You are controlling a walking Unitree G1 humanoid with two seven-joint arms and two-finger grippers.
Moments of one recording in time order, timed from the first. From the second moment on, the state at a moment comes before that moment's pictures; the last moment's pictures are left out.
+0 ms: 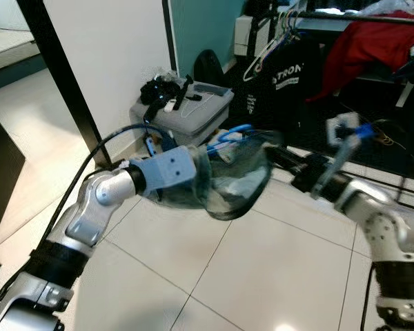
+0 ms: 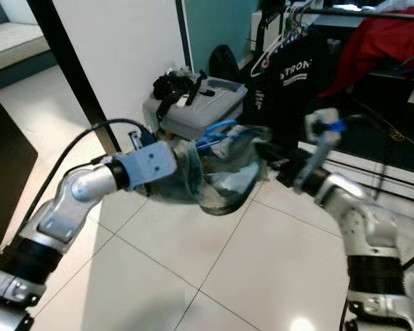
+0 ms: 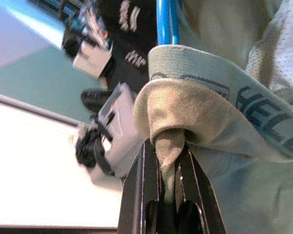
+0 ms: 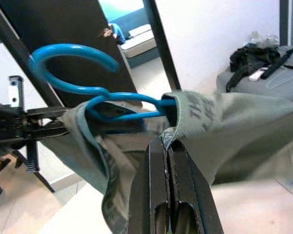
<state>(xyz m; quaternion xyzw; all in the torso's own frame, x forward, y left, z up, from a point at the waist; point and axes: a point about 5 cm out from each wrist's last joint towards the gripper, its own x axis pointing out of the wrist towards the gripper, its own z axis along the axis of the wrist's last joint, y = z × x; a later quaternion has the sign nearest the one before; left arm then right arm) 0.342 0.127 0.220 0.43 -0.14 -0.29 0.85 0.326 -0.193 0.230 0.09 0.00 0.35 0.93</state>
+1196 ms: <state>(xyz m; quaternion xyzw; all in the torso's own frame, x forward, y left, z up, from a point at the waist) 0.344 0.124 0.214 0.25 -0.10 -0.25 0.93 0.328 -0.199 0.216 0.04 0.03 0.30 0.95</state>
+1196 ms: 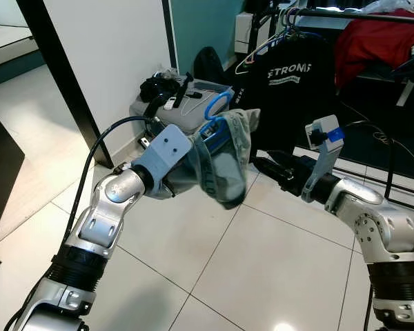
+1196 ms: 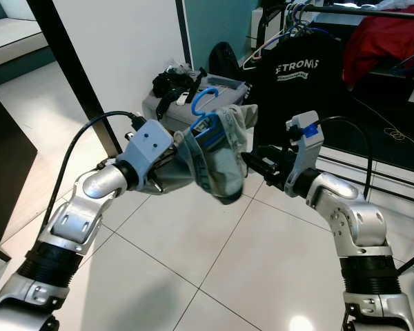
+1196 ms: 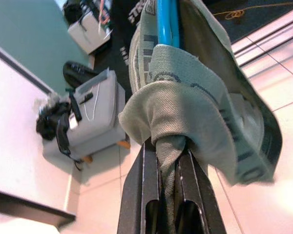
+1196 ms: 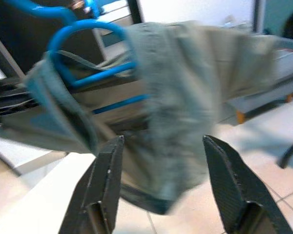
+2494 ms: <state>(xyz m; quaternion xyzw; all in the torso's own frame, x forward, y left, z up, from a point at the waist) 0.293 0.145 0.153 -0.10 -0.08 -0.11 0.98 0.314 -0.185 0.164 0.12 -0.01 0.14 0.98</state>
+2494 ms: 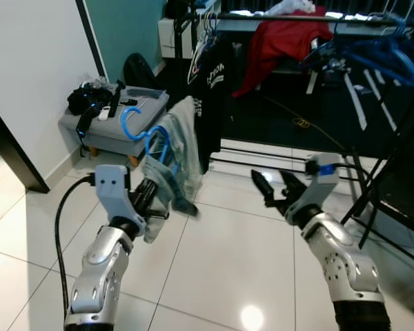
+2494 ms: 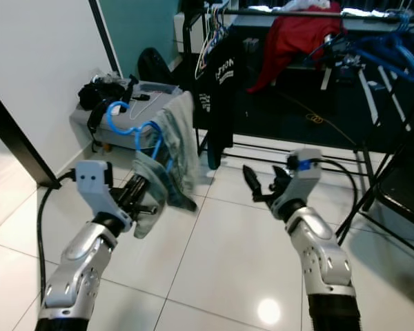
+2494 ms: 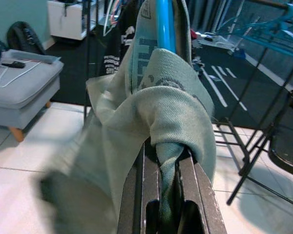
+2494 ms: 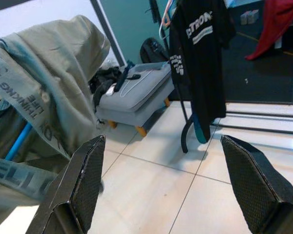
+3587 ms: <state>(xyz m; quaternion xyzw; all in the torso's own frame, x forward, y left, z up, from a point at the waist) 0.300 0.104 0.178 0.03 -0.12 -0.19 0.97 0.321 -0.187 0.166 0.14 -0.03 0.12 0.98</state>
